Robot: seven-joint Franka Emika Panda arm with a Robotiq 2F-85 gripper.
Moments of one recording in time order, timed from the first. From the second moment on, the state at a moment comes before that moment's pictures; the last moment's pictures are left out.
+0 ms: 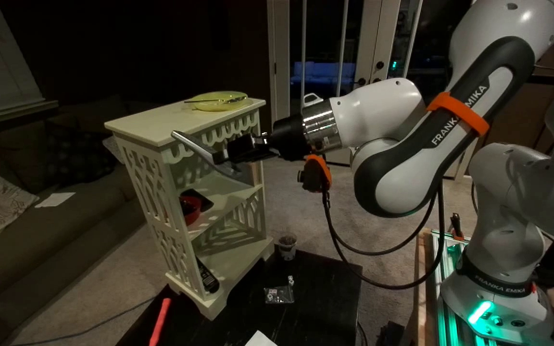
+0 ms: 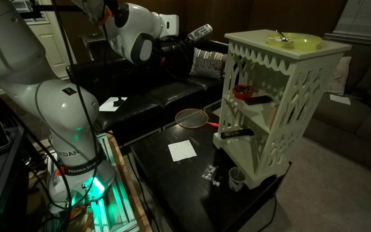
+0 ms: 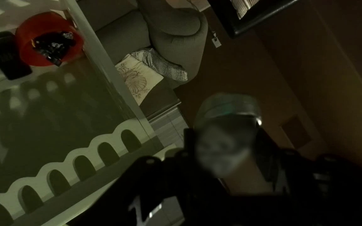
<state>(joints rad) 0.52 -0.23 -0.07 -2.75 0.20 3.77 0.42</state>
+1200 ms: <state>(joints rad) -0.36 -0.12 0.44 -2.18 0.17 3.25 -0.10</state>
